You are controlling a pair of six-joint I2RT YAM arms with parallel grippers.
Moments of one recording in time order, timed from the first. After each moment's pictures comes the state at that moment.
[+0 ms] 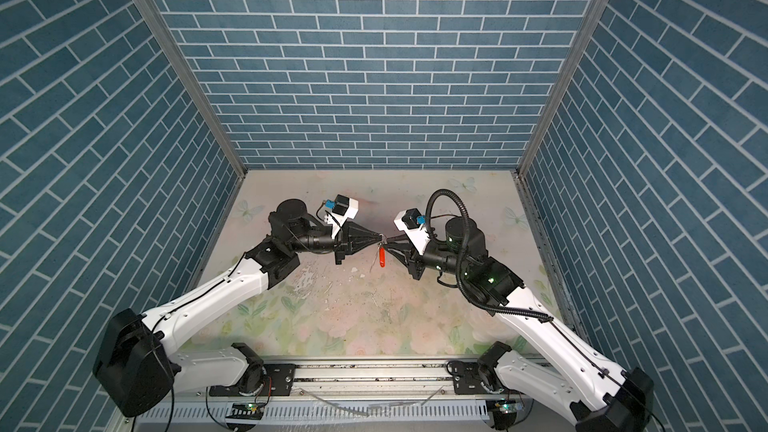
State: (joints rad) left arm -0.61 1.27 0.90 0.29 0.92 -0.13; right arm 0.72 0.94 0.87 -0.19 -0.52 -0.02
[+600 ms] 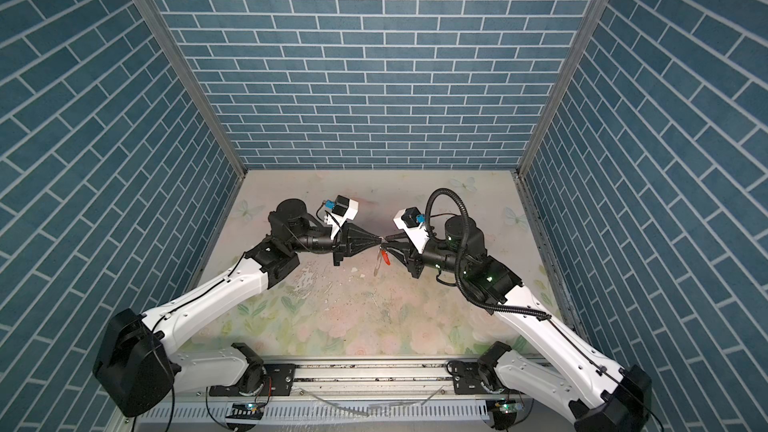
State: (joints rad) left arm -0.61 1.27 0.90 0.28 0.97 -0.15; right arm 0.72 0.96 0.87 -0.17 -0.51 -0.02
